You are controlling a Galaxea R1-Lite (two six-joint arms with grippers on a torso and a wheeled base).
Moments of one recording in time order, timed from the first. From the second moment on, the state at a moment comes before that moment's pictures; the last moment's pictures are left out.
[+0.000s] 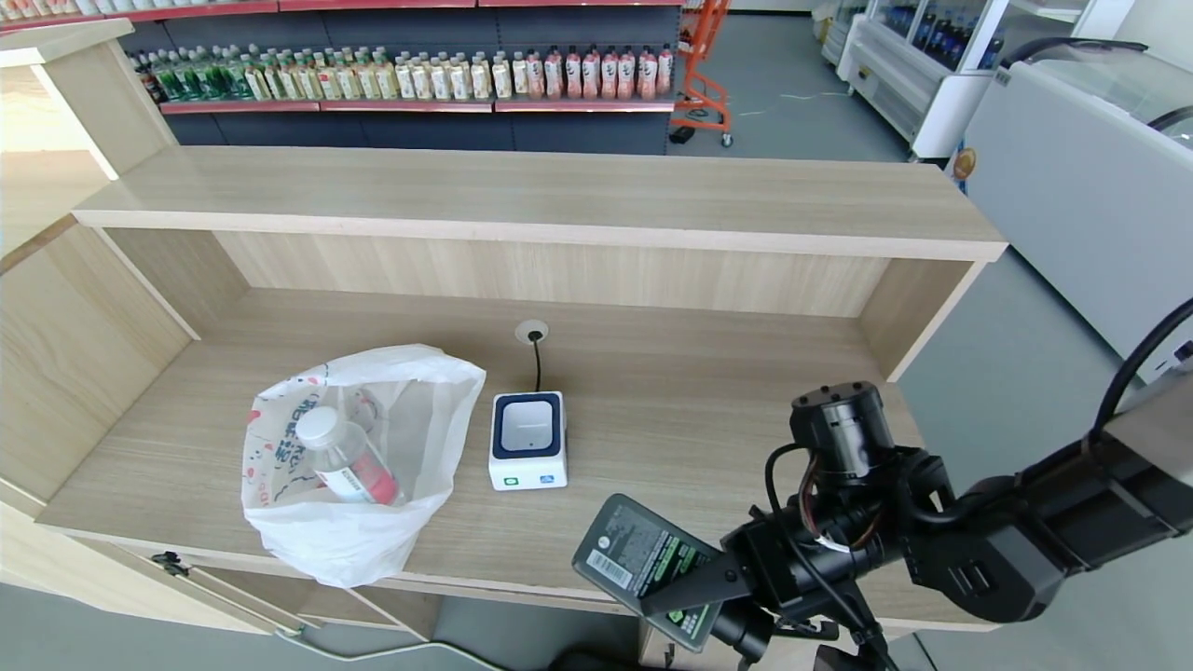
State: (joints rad) left arm 0.00 0.00 0.00 0.00 0.05 -0.01; right arm 0.57 1.95 -0.76 -0.62 1.17 -2.70
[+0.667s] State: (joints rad) left arm 0.00 0.00 0.00 0.00 0.05 -0.01; right arm 0.67 2.15 -0.97 -0.62 1.17 -2.64
